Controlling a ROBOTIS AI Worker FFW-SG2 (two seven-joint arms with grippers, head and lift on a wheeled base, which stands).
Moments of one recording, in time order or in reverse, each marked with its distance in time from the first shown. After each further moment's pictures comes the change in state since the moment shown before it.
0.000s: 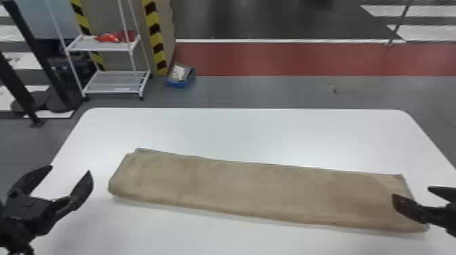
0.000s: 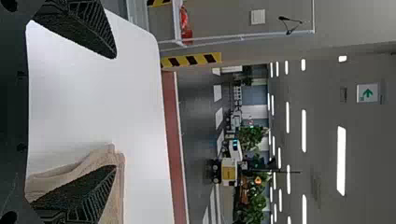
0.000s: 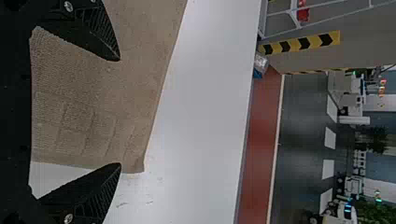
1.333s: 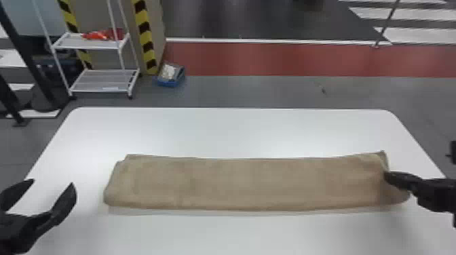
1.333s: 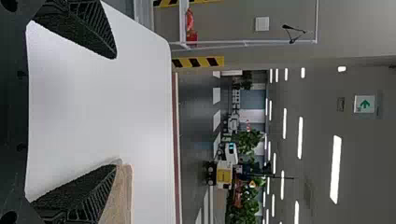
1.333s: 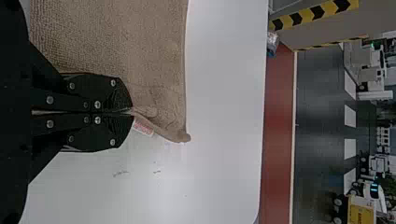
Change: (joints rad) left arm 0.035 0.006 -0.001 0.063 0.057 -0.077 -0.015; right arm -0.248 -0.062 -0.009 0.385 0.015 -0.085 -0.060
